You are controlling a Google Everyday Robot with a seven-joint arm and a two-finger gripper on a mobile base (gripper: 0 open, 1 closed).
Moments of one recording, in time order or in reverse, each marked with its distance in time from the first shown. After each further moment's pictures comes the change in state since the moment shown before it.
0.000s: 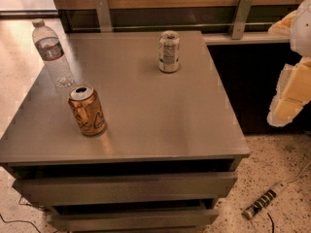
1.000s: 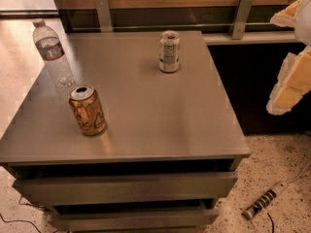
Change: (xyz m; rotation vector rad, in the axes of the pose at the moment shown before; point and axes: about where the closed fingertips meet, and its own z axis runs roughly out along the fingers) arm 0.001 -0.019 -0.006 0.039 -0.060 0.014
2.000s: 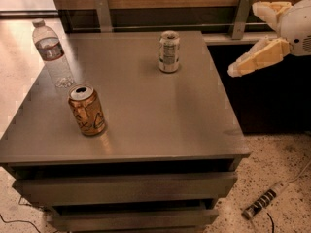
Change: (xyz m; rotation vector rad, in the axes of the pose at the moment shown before) arm -0.050 -0.083 0.047 0.070 -0.776 0.154
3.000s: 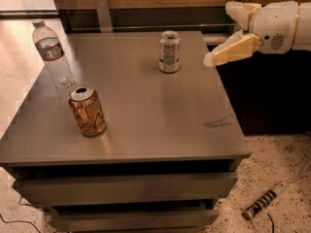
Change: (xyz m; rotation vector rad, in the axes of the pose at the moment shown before) arm -0.023 -0.003 0.042 -0.069 -0.194 0.069
